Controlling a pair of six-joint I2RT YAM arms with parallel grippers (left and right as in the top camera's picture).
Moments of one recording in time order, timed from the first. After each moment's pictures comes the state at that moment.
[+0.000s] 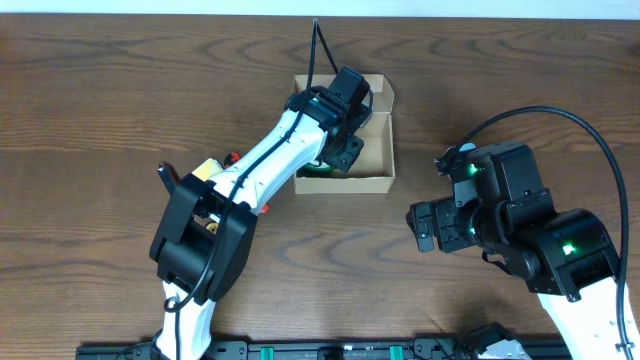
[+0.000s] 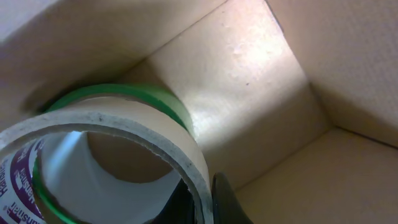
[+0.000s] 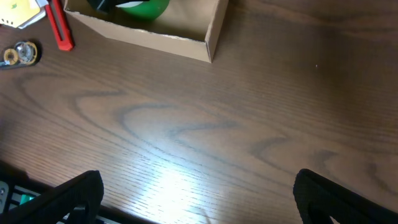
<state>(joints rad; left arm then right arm) -0.61 2.07 1.66 -0.78 0.13 0.05 0.37 1.06 1.24 -1.28 -0.06 0.15</state>
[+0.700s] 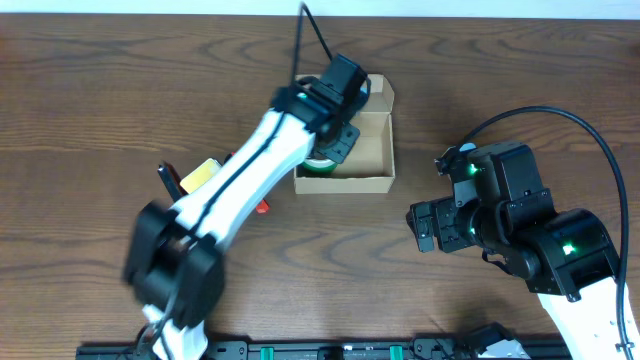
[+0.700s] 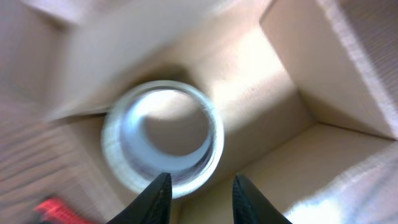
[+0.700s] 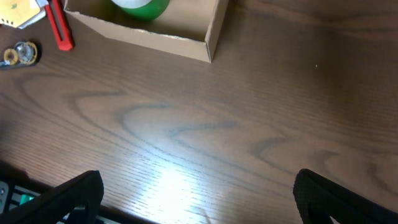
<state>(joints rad) -0.61 1.91 1.69 -0.86 0.04 0.04 0.37 1.06 1.24 -1.28 -0.06 0.15</state>
